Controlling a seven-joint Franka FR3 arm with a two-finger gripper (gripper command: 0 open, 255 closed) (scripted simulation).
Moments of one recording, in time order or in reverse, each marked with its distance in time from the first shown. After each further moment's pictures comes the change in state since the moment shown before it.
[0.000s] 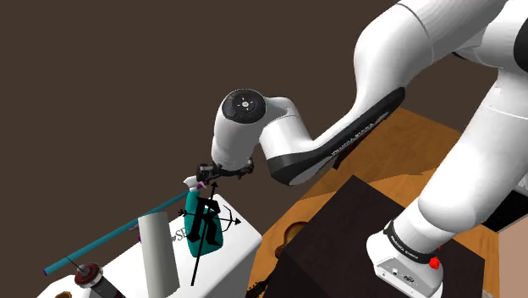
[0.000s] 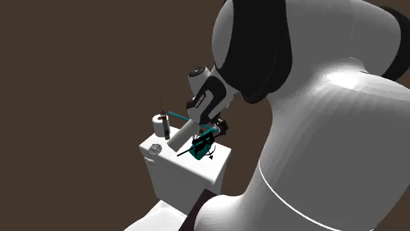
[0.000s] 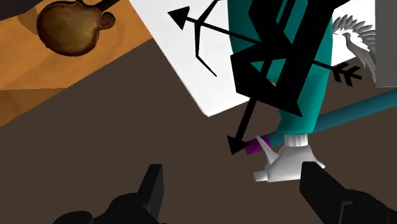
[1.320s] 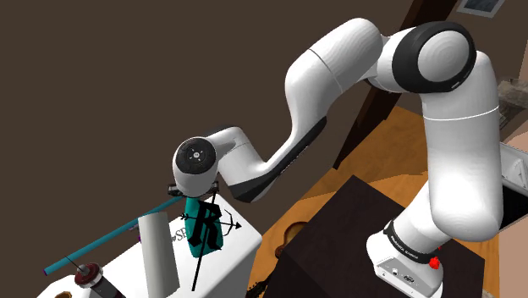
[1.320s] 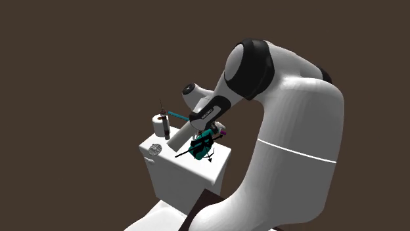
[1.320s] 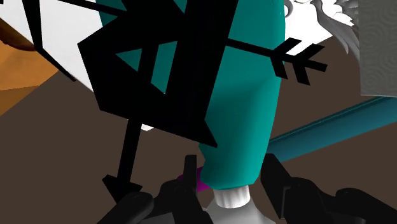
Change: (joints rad) arm 0.312 0.436 -0.231 0.343 -0.441 -0.112 0.391
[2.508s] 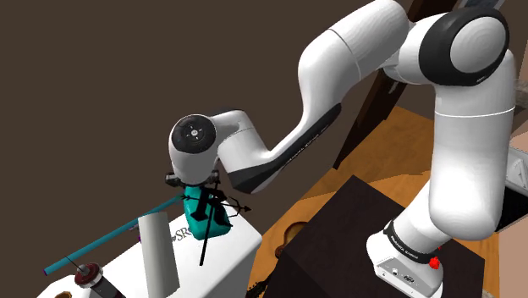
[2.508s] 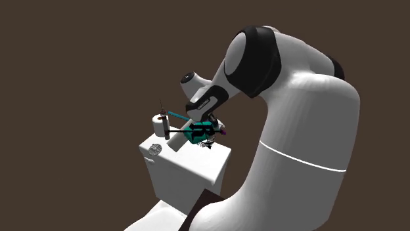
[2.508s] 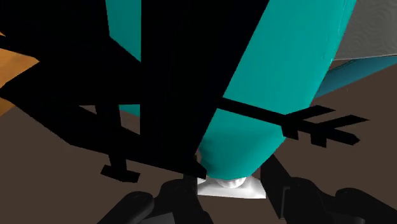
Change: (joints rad) arm -0.050 -0.099 0.067 -0.023 0.112 -0.038 -0.091
